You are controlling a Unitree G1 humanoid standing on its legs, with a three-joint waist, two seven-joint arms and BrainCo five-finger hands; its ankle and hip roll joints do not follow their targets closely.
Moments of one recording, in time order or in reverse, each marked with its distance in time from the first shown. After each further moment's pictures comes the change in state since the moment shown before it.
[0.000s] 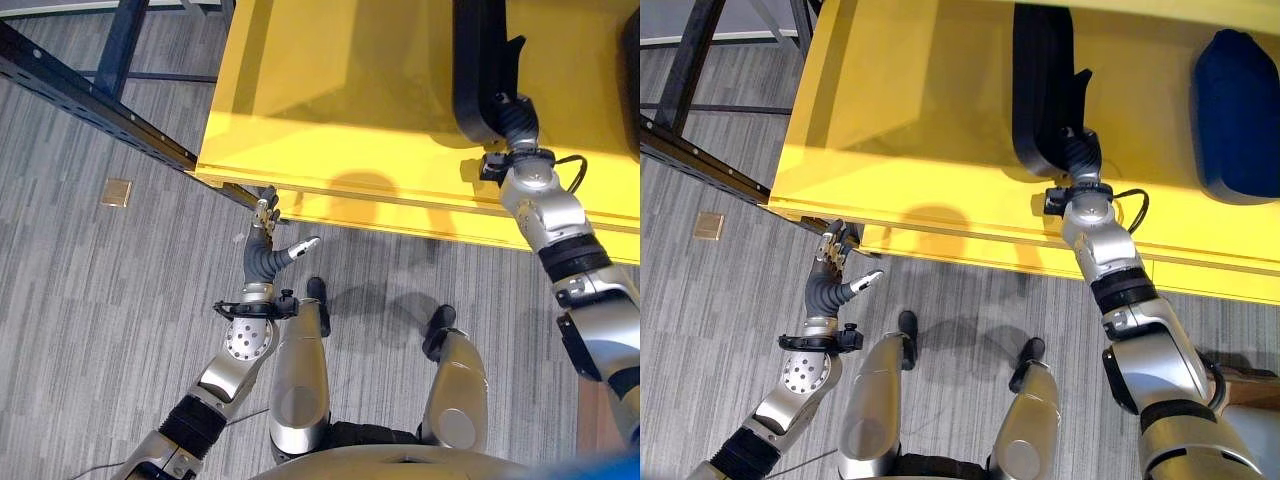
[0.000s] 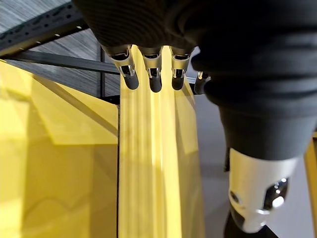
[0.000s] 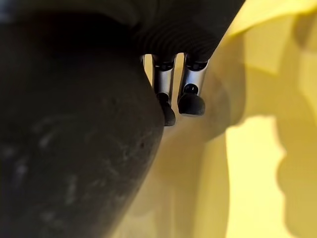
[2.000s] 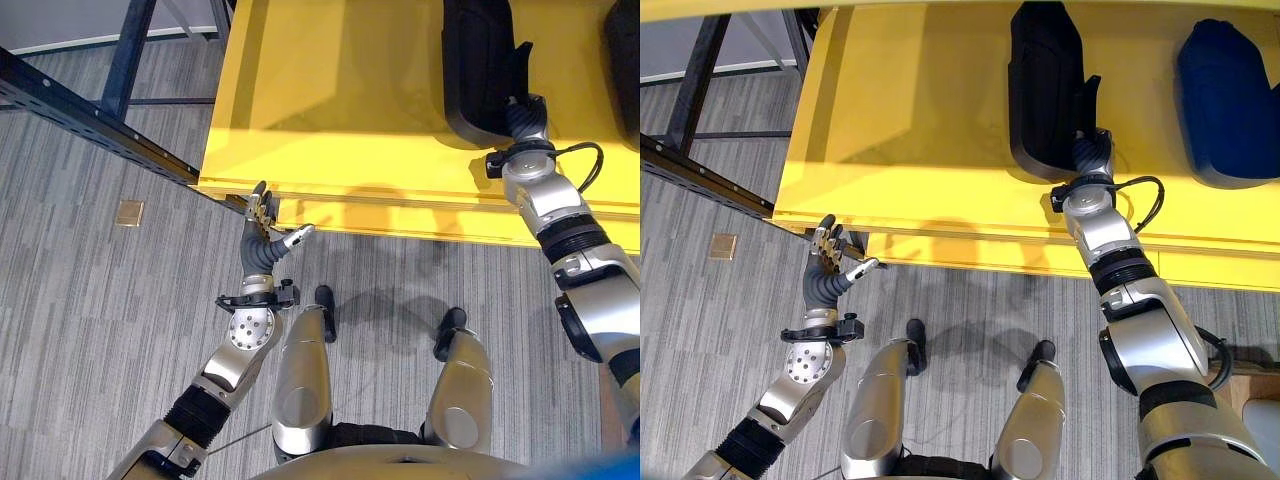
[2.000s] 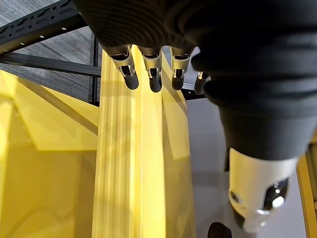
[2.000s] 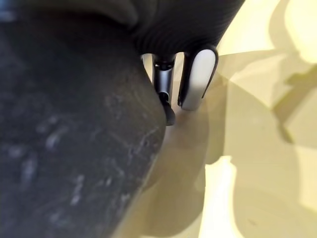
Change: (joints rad) left arm -0.064 -0.008 -0.009 0.012 -0.069 0.009 0.065; right arm -0.081 0.008 0.086 0.141 -0.160 0.115 -0.090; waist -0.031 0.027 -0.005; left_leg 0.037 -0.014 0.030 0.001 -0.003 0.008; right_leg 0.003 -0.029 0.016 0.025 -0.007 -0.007
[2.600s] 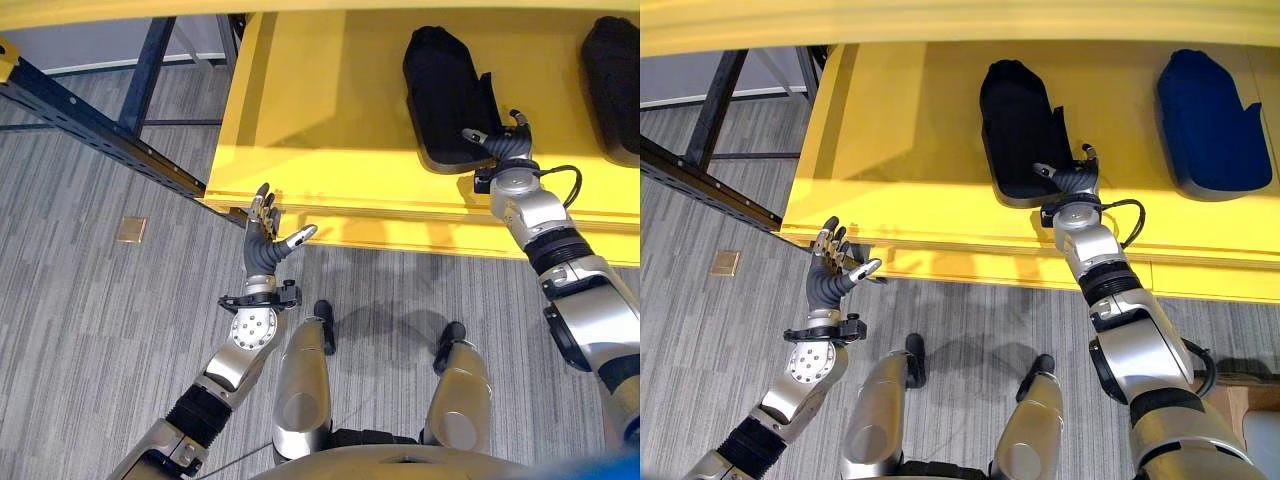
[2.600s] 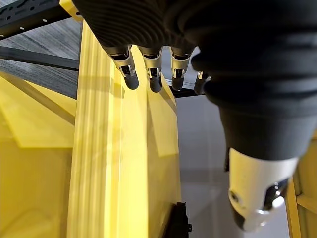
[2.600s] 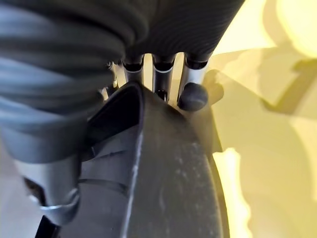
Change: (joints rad) left arm -0.008 -0.003 -0.014 0.009 0.000 0.021 0.010; right arm 0.055 0.058 -0.022 0.012 0.101 -0.001 -0.022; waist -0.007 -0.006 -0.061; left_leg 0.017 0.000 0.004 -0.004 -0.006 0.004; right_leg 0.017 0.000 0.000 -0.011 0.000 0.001
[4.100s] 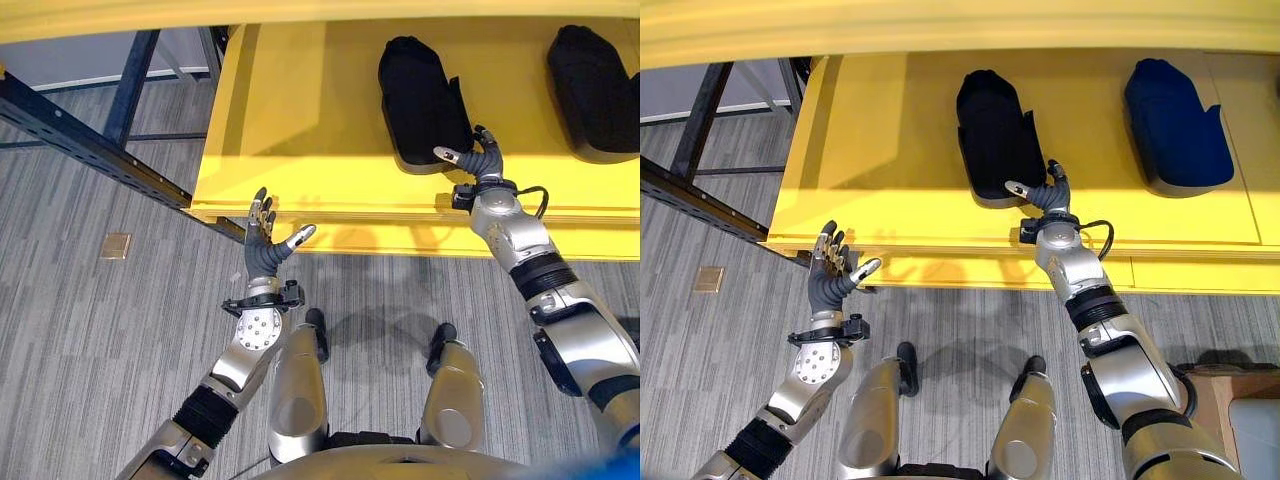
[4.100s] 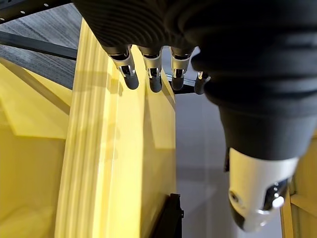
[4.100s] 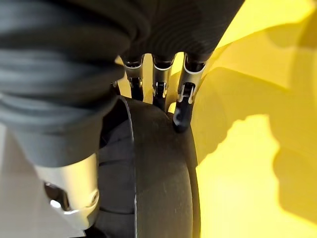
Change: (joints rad) left arm 0.002 -0.039 0.002 0.022 0.001 0.001 0.042; right arm 0.149 0.072 0.000 -0.174 0.105 -0.055 0.078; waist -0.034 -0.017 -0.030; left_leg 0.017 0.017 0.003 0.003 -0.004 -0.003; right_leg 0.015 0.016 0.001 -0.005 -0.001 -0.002
